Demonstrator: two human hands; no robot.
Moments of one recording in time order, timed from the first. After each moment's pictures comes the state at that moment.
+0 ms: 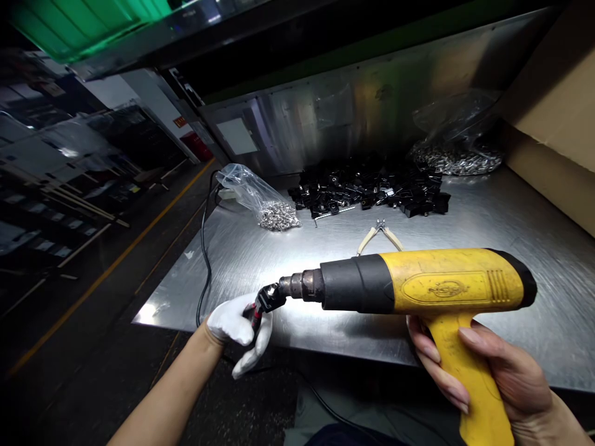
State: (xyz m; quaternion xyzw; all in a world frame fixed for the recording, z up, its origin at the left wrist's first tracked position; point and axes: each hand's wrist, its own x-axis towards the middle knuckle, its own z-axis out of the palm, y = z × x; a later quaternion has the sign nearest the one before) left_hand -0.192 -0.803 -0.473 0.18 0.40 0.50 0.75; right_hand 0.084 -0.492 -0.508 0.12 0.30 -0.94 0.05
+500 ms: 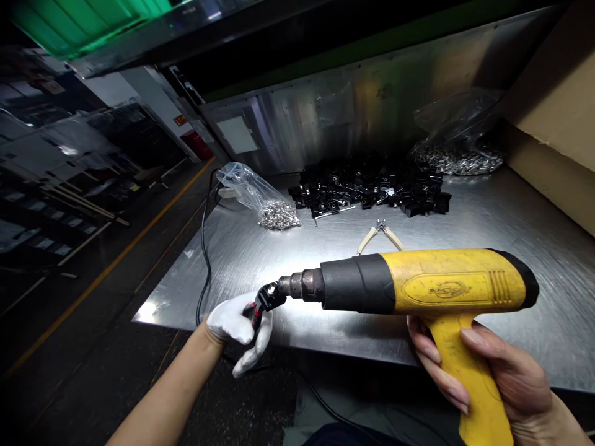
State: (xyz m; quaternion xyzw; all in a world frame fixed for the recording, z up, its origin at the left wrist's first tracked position) left_hand -0.191 -0.804 -0.469 0.18 0.43 0.49 0.74; right_hand 0.083 -0.491 -0.509 0.13 0.32 -0.94 0.06
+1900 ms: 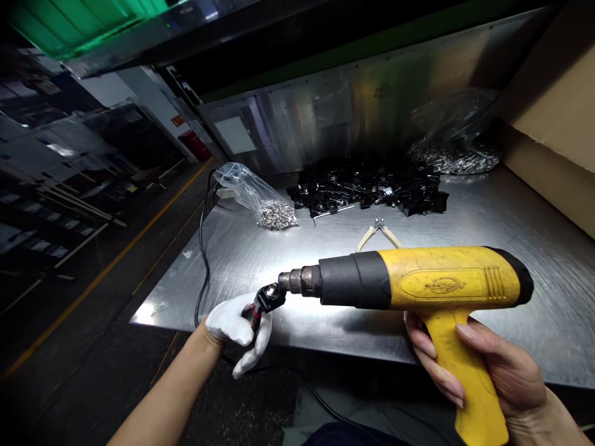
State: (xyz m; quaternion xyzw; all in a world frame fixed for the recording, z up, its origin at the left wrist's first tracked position) left_hand -0.190 -0.803 -0.471 0.19 0.43 0.49 0.74; right_hand 0.082 -0.494 -0.505 0.15 0.33 -0.93 0.05
